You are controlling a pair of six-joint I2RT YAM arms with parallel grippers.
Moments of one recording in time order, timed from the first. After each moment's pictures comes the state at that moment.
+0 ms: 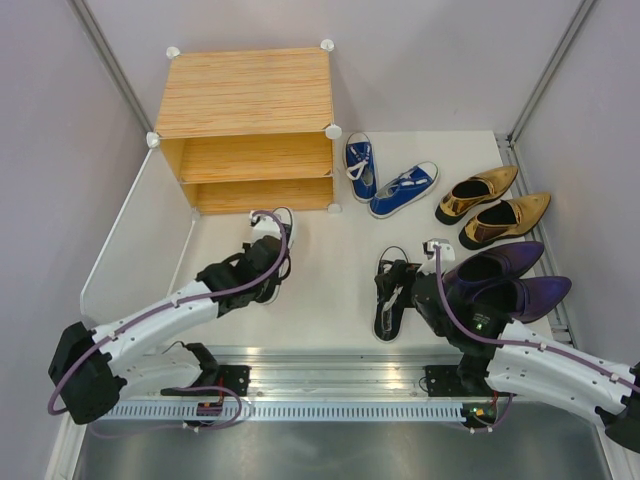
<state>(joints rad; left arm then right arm) -0.84 1.10 0.75 -0.48 -0.55 -0.48 0.98 0.70 0.45 -0.27 0.57 0.79</state>
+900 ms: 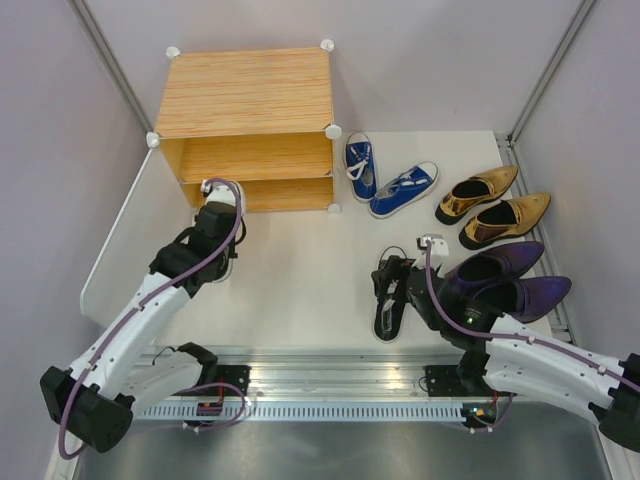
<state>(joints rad) -0.49 0.99 0.94 -0.71 -0.52 -0.21 0.94 0.78 0.44 -0.18 0.55 0.74</state>
